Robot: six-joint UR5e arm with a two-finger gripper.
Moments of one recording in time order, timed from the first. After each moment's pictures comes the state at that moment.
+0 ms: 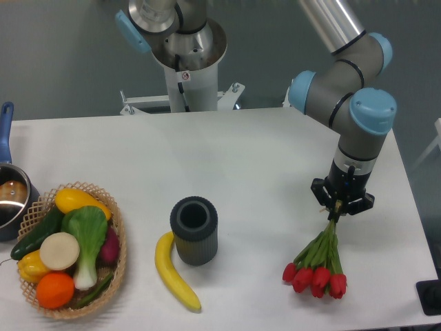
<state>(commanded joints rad) 2.78 -2.06 -1.61 -0.84 1.37 1.18</state>
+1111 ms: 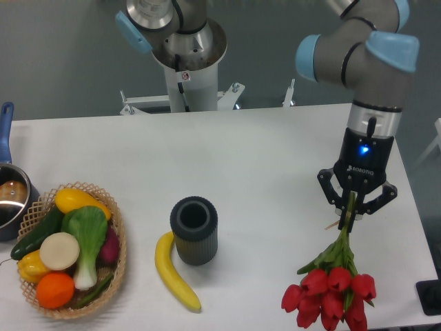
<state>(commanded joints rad) 2.79 -1.93 -1.50 -0.76 0.90 1.02</state>
